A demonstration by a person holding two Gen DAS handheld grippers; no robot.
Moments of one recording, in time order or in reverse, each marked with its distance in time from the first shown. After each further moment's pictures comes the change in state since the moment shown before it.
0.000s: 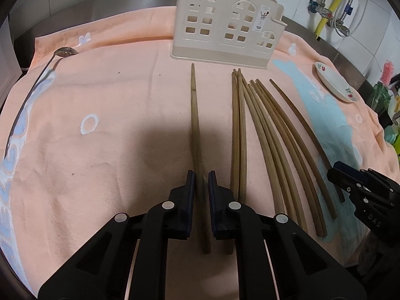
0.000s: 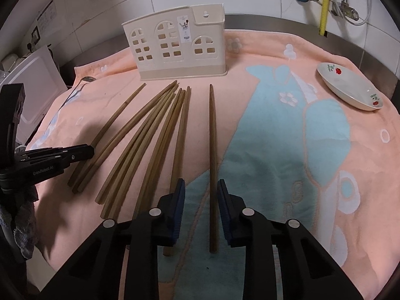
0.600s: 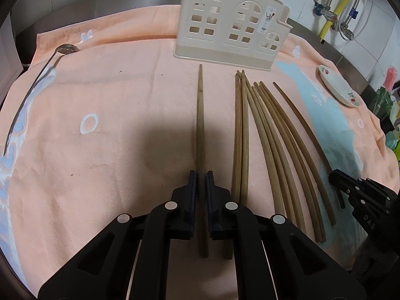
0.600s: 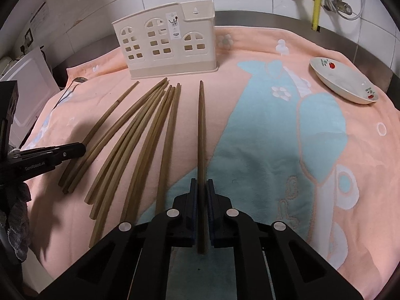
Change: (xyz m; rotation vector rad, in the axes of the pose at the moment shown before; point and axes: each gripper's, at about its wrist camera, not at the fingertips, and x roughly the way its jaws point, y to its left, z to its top) left arm 0.003 0.003 0.003 -0.030 0.003 0.003; right arm 0.003 -0.006 -0.004 0.025 -0.007 -0.029
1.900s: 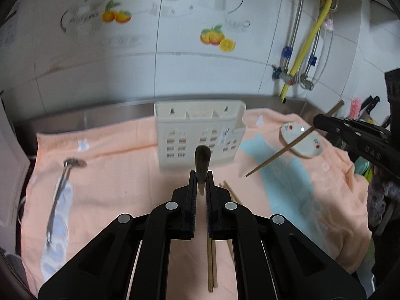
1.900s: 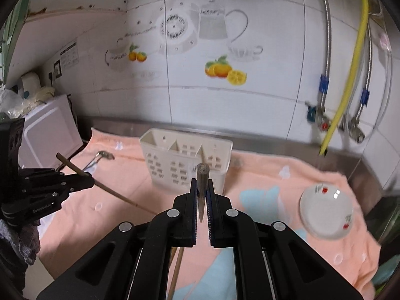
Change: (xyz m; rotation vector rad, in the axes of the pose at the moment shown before) left arm -0.124 -0.030 0.106 0.169 -0.287 -0.084; right arm -0.111 0.014 0.179 -0.186 -0.277 0.047
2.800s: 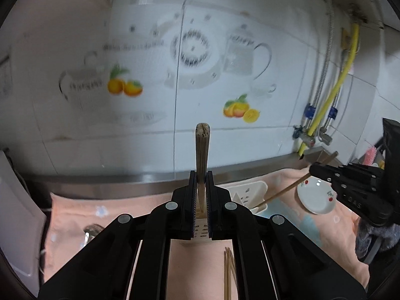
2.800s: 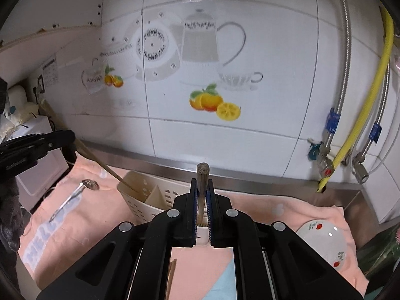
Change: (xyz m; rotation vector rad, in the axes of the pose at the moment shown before) left arm 0.012 0.025 0.124 -0.022 -0.131 0.064; right arm 0.053 -0.022 0.079 0.002 -0.004 -0.035
